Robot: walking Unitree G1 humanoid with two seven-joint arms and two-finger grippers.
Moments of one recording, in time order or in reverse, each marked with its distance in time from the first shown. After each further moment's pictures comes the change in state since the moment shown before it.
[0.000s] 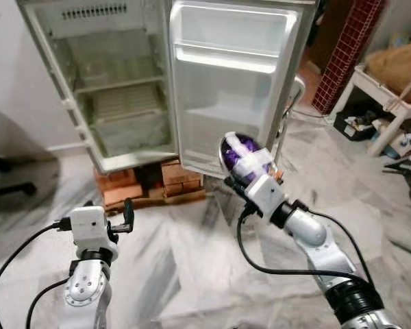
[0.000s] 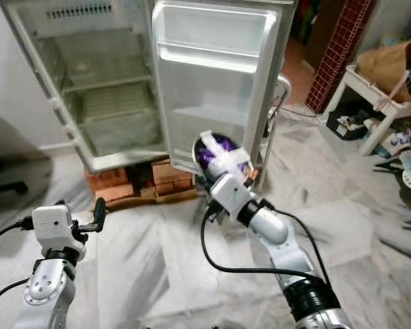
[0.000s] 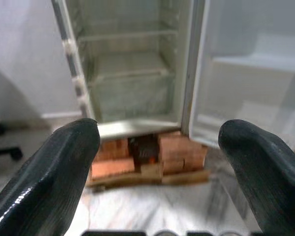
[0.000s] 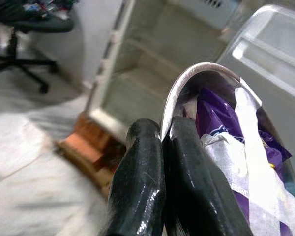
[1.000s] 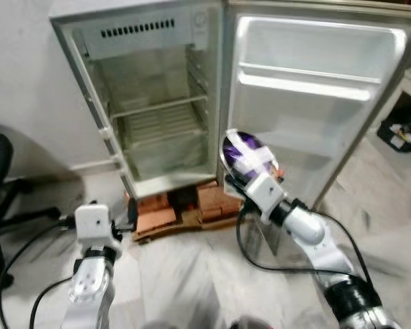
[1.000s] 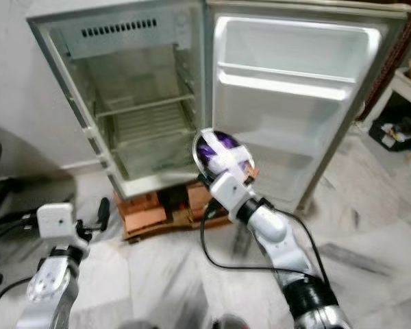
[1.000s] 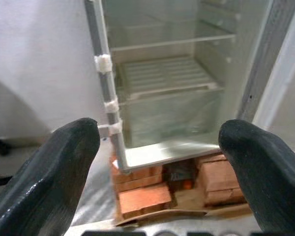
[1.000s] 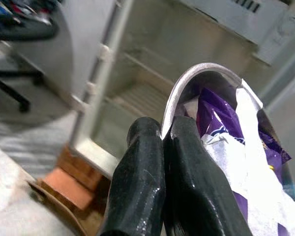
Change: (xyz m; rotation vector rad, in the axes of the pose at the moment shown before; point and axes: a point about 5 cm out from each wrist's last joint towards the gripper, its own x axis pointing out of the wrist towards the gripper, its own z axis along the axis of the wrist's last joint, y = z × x) left arm 0.000 -0.005 -0.004 -0.001 0.025 -0.019; right arm 0.000 0.000 -0.004 -0.002 0.019 -0.029
